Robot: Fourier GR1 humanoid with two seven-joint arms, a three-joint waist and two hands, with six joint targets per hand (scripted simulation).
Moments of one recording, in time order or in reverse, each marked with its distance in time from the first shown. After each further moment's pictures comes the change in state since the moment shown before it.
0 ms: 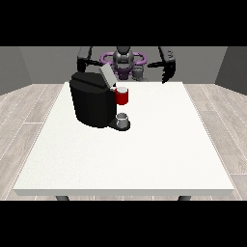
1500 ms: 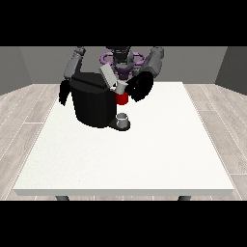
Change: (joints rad) left arm -0.878 0.308 -0.073 0.028 -0.297 0.151 0.431; right arm -0.439 -0.106 -0.127 0.096 -0.069 0.002 -0.012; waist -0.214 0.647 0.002
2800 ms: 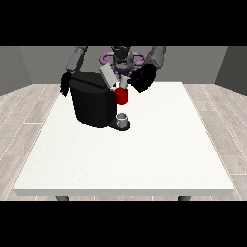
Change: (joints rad) left arm 0.153 -0.087 -0.022 -0.088 0.004 -0.036 0.011; right arm 0.151 0.015 0.022 -0.109 -0.010 -0.002 0.016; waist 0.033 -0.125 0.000
